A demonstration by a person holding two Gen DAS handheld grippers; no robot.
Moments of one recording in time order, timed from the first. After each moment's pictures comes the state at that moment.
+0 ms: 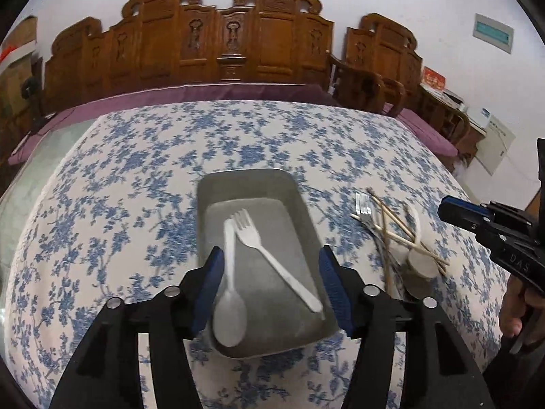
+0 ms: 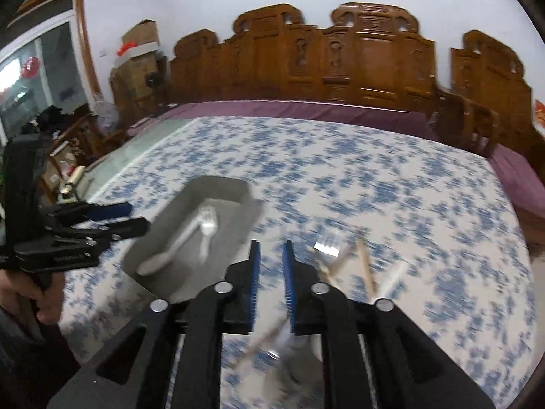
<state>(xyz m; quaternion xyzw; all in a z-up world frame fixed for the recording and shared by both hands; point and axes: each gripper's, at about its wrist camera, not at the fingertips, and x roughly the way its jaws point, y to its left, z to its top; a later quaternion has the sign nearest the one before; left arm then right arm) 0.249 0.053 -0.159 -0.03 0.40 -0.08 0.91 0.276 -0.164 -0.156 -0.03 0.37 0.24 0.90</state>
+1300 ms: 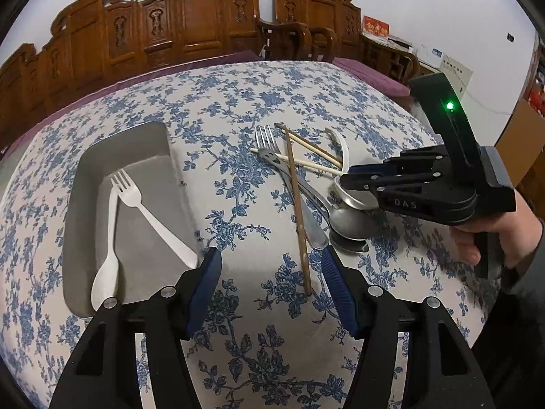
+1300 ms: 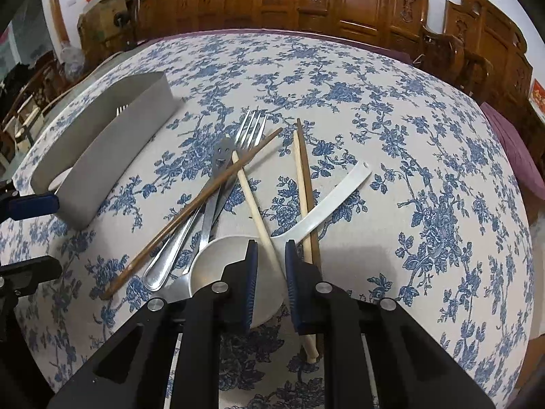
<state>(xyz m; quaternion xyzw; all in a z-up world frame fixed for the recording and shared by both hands) 0.219 -0.047 -0.207 0.04 0.44 -0.18 0.88 0.307 -0.211 -0.260 -0.09 0.49 0.20 0.85</state>
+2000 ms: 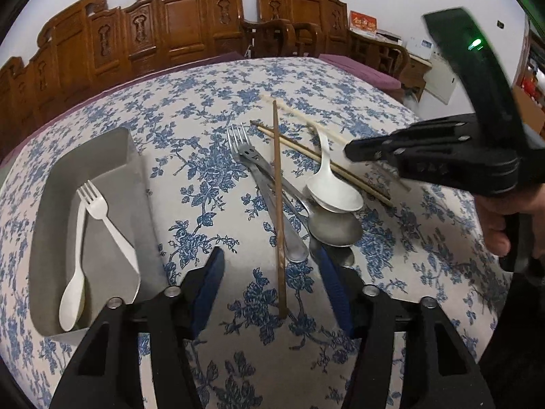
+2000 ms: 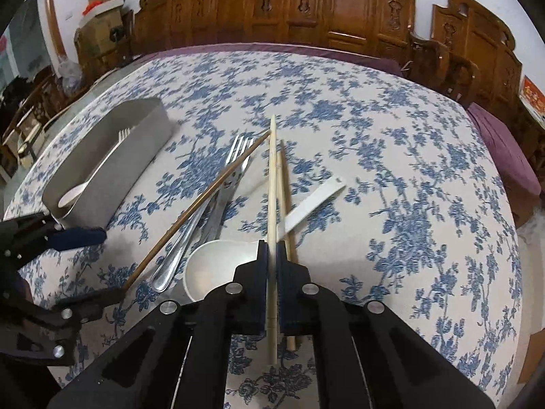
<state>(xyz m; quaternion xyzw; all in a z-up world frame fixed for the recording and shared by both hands) 0.231 -0.079 -0.229 0.06 0.43 -0.19 0.88 0.303 -0.230 -0.233 -0.07 0.47 0.19 0.86</state>
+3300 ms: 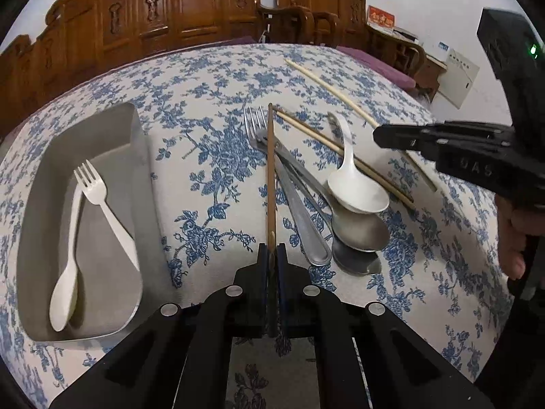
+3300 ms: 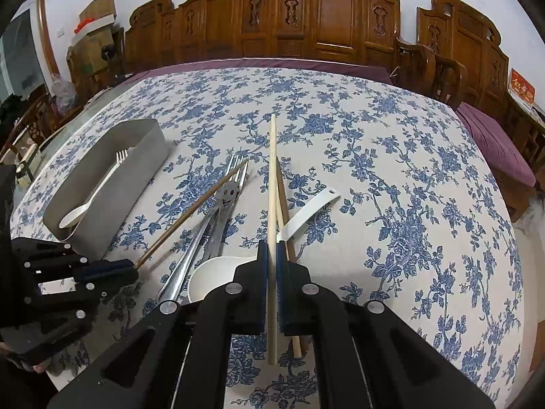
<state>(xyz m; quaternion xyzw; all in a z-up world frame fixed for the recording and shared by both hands) 0.245 -0.071 -0.238 0.04 0.46 -0.18 0.87 0.300 -0.228 -0.226 -0.04 0.44 0.17 0.88</state>
